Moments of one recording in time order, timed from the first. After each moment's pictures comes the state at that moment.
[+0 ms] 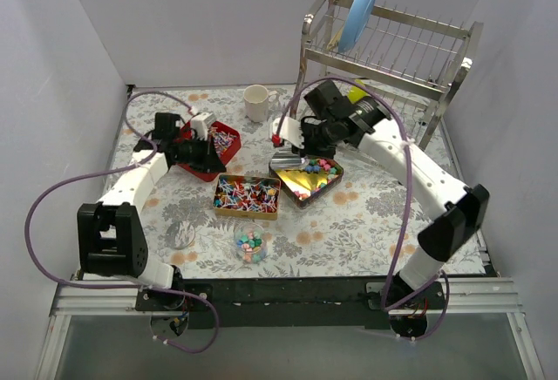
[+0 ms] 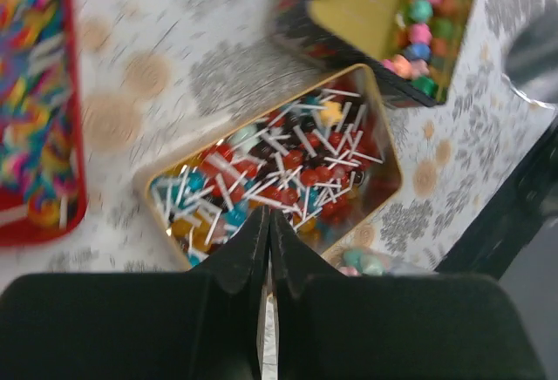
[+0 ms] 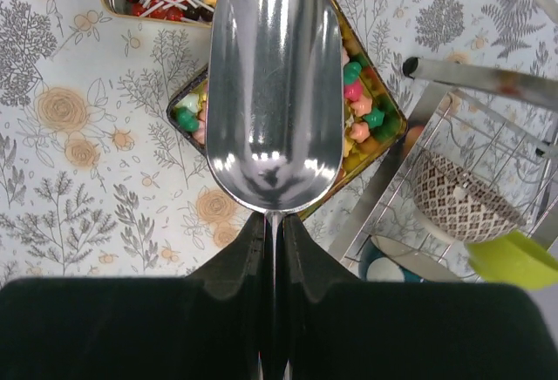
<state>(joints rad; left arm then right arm) -0.10 1.48 1.09 -0.55 0.72 0.11 0.70 1.62 1.73 -1.12 -0.23 -0.88</state>
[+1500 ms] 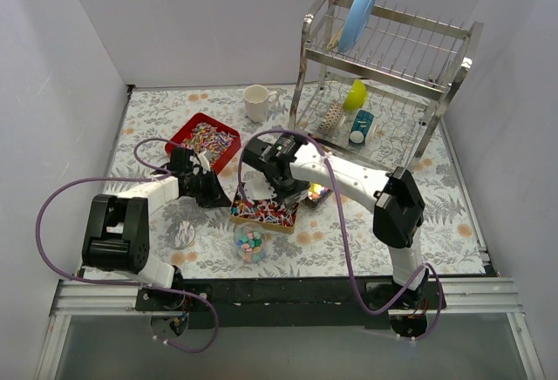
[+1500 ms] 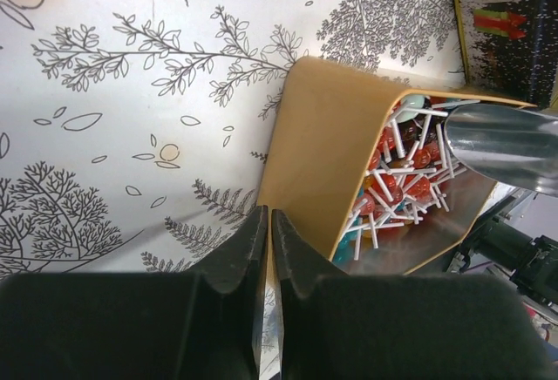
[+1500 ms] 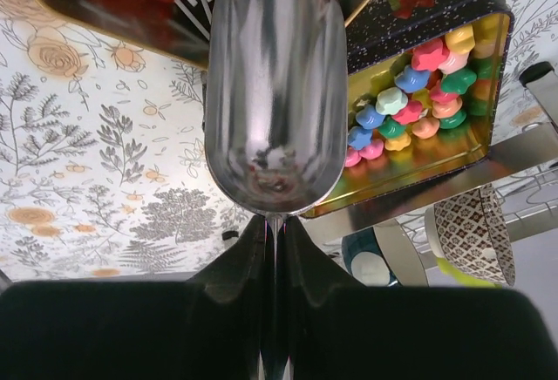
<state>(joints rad) -0.11 1.50 0.71 -0.30 0.56 -0.41 1.02 1.98 1.82 -1.35 0.23 -0.95</state>
